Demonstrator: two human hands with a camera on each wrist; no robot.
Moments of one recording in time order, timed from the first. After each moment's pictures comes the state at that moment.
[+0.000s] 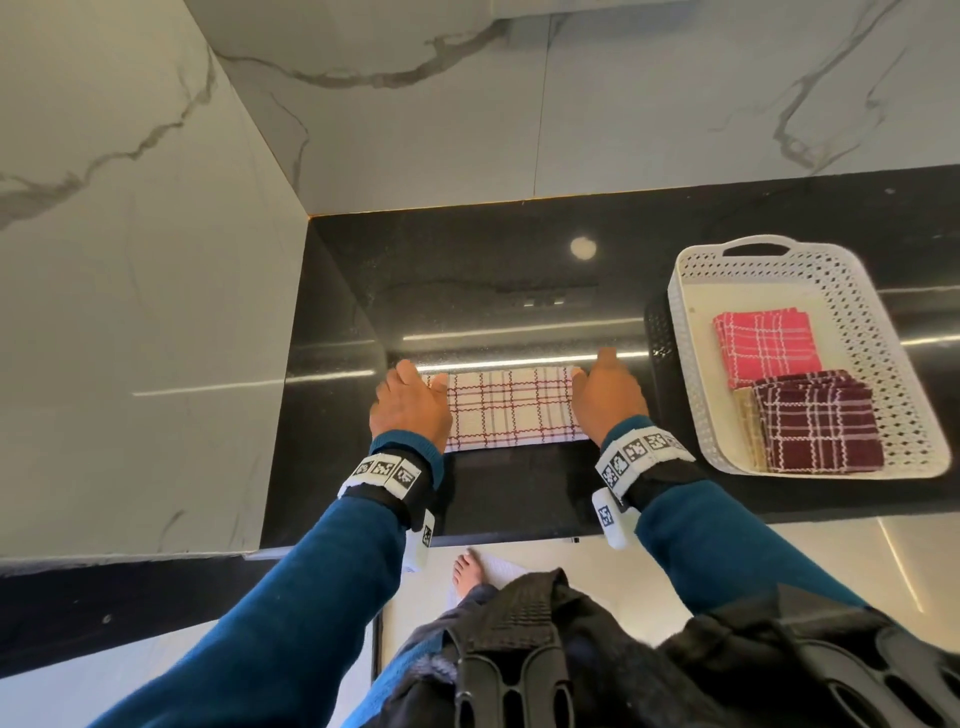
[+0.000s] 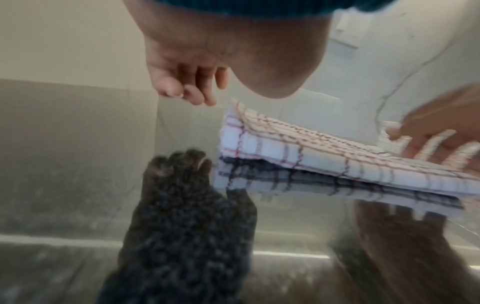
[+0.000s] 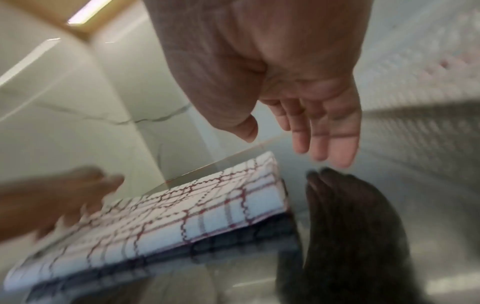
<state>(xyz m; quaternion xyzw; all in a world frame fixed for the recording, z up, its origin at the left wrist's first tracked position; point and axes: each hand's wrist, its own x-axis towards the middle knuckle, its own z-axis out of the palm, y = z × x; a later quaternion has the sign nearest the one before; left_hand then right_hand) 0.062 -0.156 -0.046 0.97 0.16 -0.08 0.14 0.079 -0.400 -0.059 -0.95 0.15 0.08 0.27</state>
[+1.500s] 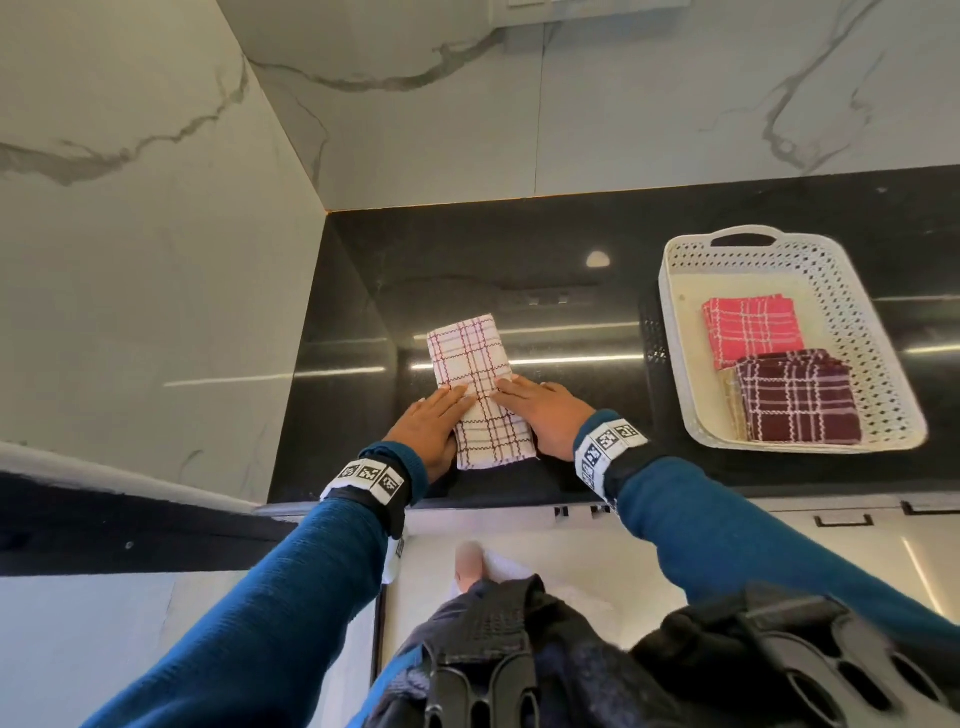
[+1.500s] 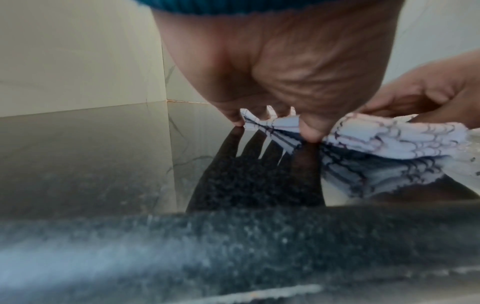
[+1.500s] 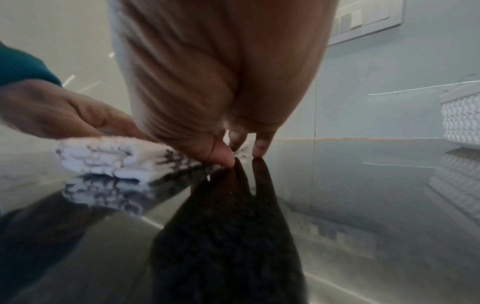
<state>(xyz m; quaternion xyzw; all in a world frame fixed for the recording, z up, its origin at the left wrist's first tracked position) 0.002 -0.142 -0.083 0.96 -0.17 -0.19 0.10 0.034 -0.380 -0.053 -0.92 -0.32 0.23 0.09</state>
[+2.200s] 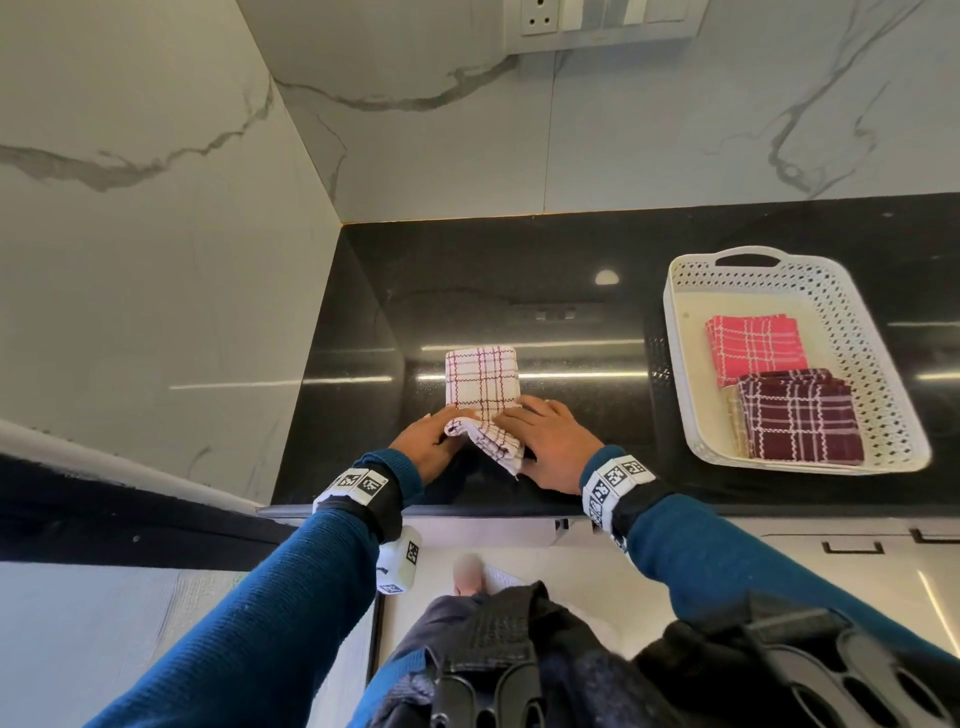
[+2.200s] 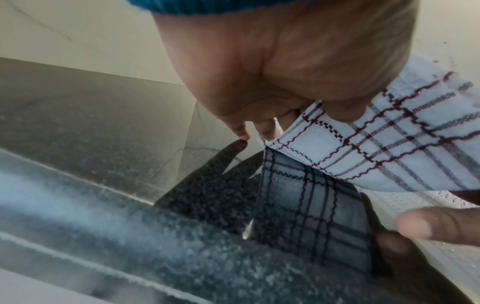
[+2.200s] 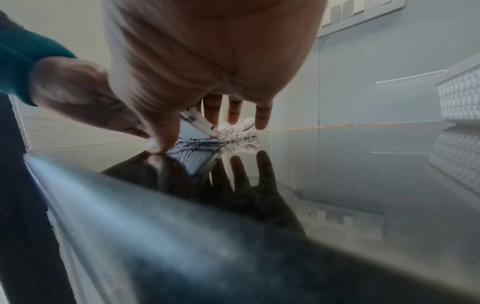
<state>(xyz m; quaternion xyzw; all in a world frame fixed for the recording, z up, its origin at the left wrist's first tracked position) -0.010 -0.140 -0.067 0.90 -0.07 -0.18 0.38 0.014 -0.387 -0.080 -0.92 -0.36 0.12 0.12</state>
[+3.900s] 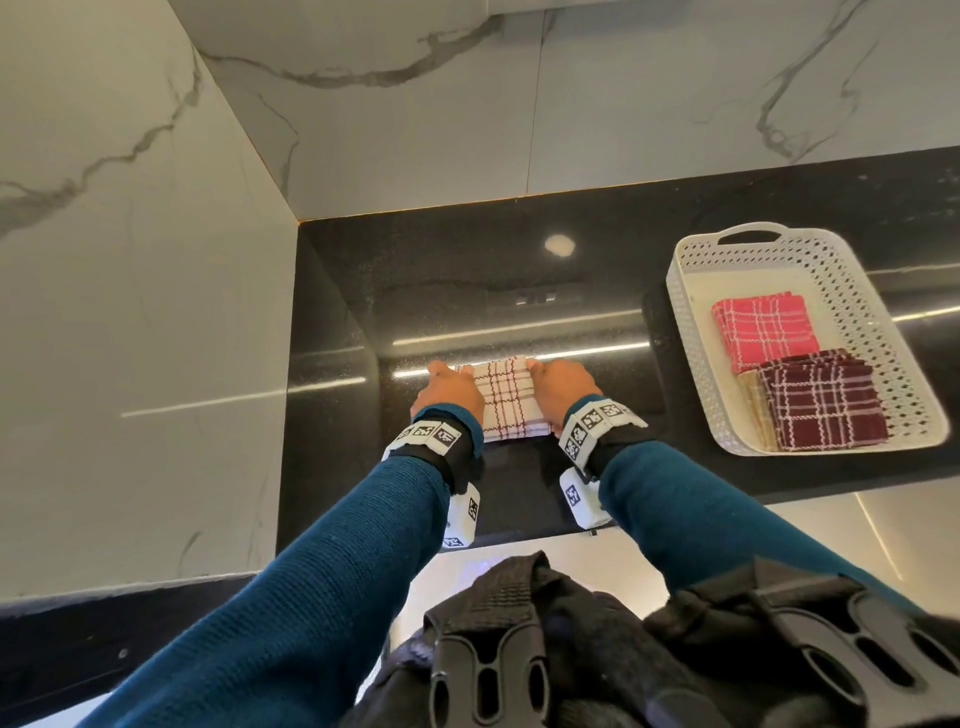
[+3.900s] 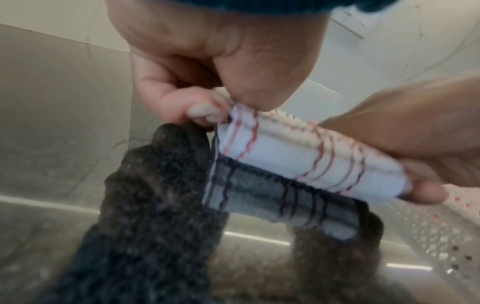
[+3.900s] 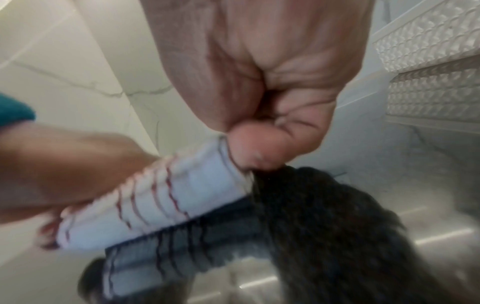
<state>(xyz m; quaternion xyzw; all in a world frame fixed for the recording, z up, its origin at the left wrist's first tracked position) 0.092 -0.181 -0.039 0.90 0.24 -0.24 0.27 0.098 -0.339 -0.064 -0.93 0.14 0.20 0.26</state>
